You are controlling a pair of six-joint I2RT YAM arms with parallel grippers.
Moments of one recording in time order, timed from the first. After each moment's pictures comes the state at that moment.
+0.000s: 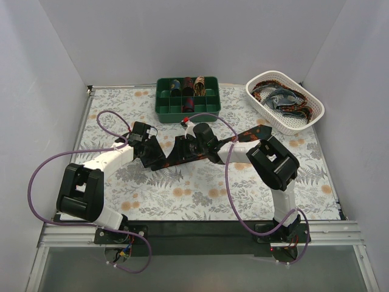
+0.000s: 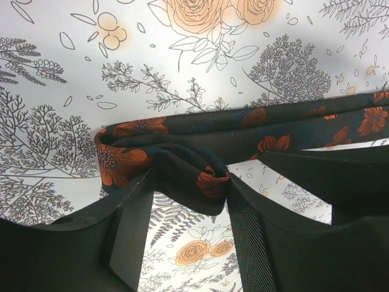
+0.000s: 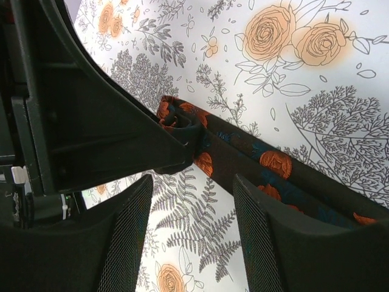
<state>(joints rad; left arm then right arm) -0.31 1.49 0.86 -0.44 0.09 -0.78 0.80 2.00 1.13 0.39 -0.49 0.61</state>
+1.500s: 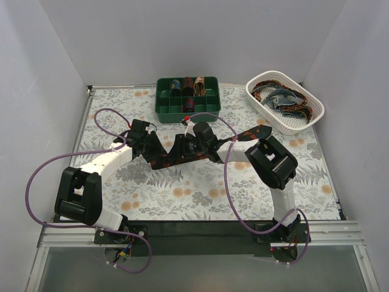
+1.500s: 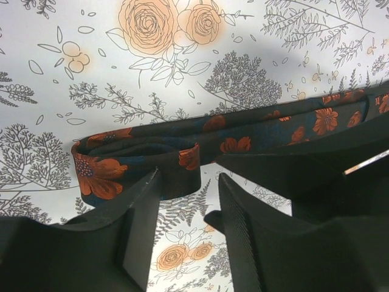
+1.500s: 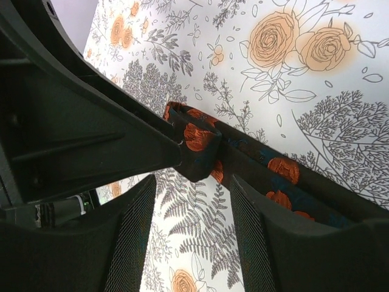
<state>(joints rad) -0.31 1.46 0.88 -0.39 0.12 -0.78 0.79 2.01 1.15 0.41 -0.51 0.69</state>
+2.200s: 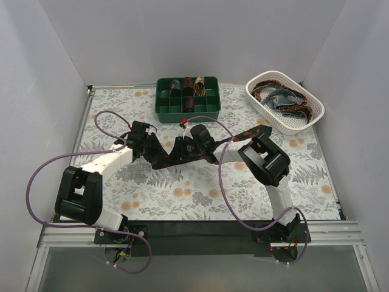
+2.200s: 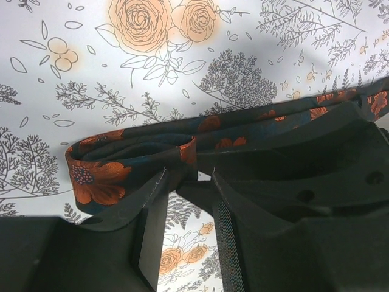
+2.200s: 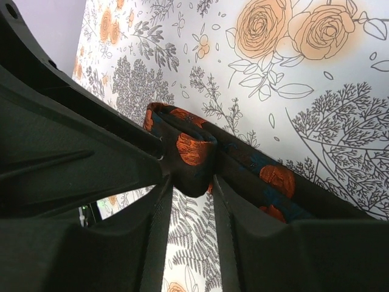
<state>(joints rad) -0.31 1.46 0.84 -0.33 0.15 -0.81 0.80 2.10 1.18 0.44 -0.52 0.74</state>
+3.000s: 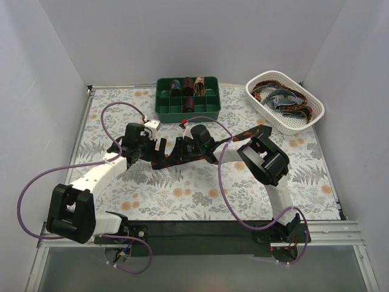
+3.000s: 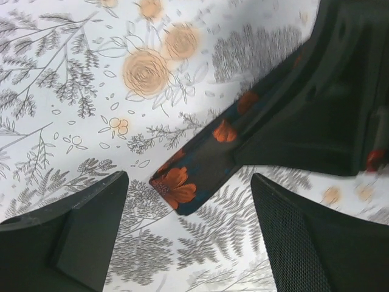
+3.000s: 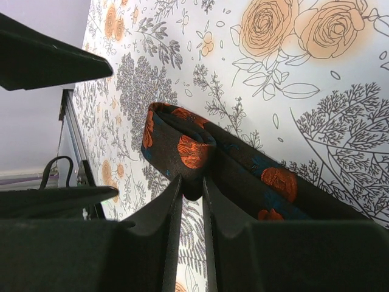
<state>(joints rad) -0.31 1.30 0.78 -0.29 0.13 -0.05 0.80 2.12 1.18 0.46 -0.55 0.75</state>
